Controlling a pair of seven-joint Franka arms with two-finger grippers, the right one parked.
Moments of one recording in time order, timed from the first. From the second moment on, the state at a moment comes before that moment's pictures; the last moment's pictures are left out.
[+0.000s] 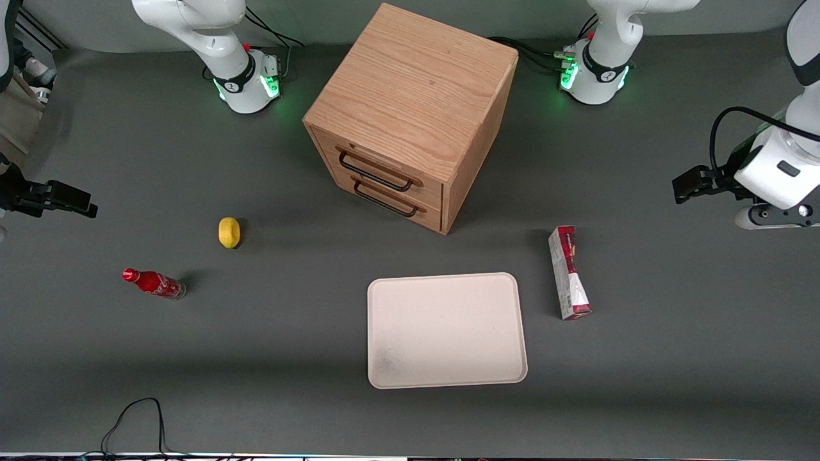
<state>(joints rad) -0.10 0.07 -0.01 -1.55 0.04 1.56 -0.13</state>
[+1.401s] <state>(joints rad) -0.10 0.37 -0.21 -1.34 0.04 1.57 -0.46</state>
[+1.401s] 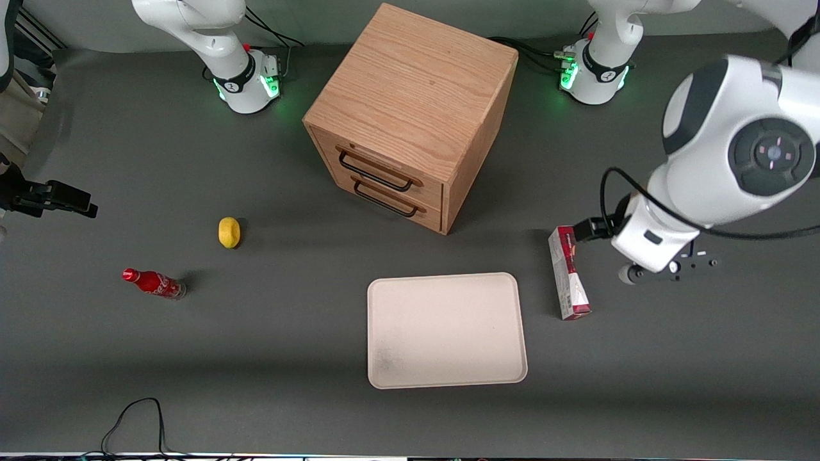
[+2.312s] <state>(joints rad) -0.04 0.52 -0.21 -1.88 0.04 2.34 -0.43</state>
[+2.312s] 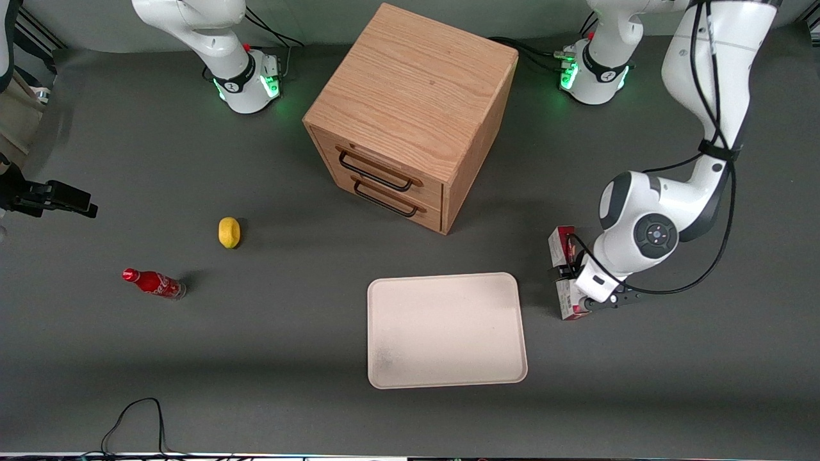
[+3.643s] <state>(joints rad) -0.04 0.49 -0.21 -1.83 0.04 2.23 -0.43</state>
